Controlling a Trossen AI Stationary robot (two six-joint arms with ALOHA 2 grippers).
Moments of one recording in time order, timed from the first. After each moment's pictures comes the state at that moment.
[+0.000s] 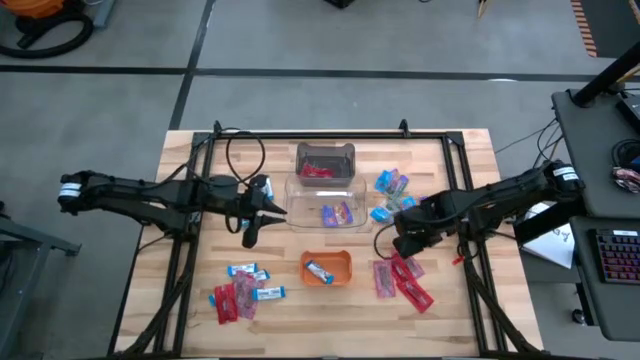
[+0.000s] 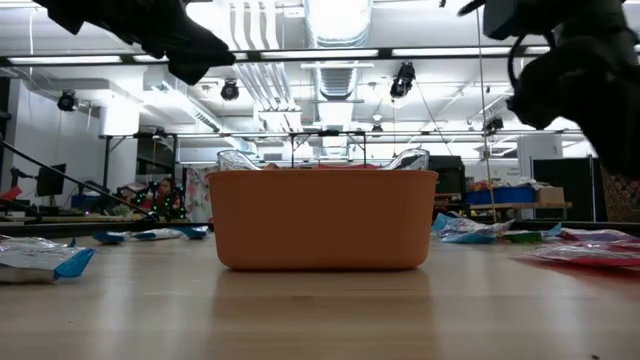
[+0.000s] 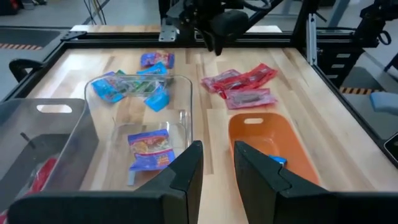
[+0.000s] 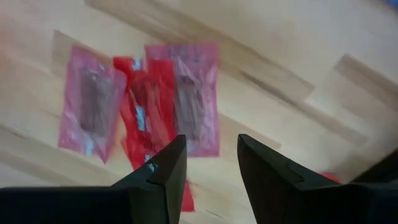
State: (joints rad) left arm -0.01 0.94 0.64 -0.09 0.06 -0.01; right arm 0.16 1.26 0.80 -1.00 -0.24 1.27
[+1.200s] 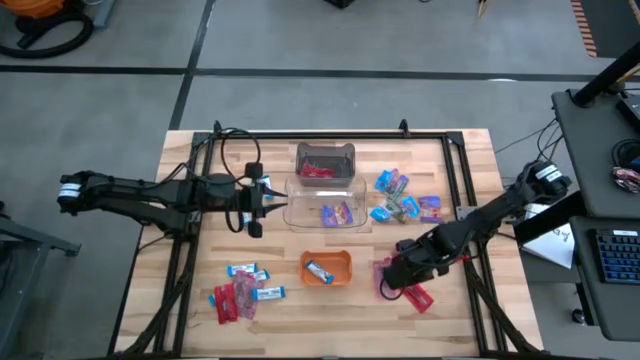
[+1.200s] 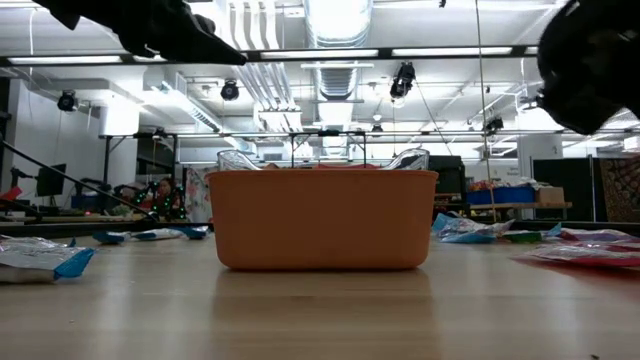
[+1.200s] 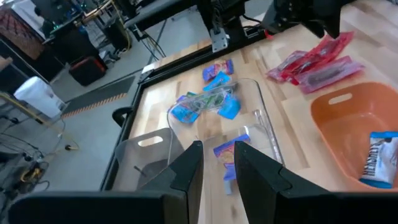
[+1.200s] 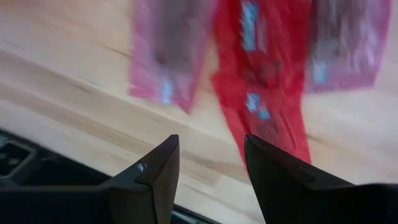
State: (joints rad) left arm -0.01 0.93 0.64 -0.04 -0.17 0.41; right arm 0.48 1.41 0.80 -0.59 -0.28 1.78
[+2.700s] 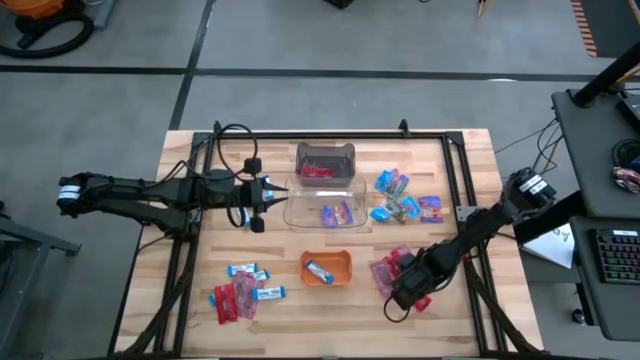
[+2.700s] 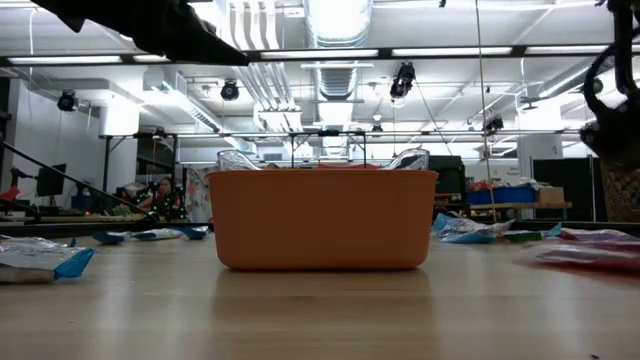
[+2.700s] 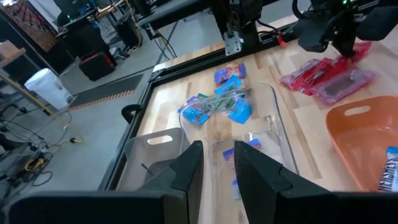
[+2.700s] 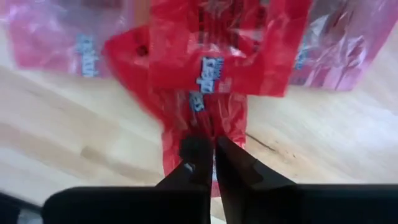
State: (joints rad) left arm 0.03 0.93 0.64 -0.01 -0.17 0.35; right arm 0.60 1.58 0.80 -0.60 -0.30 1.61
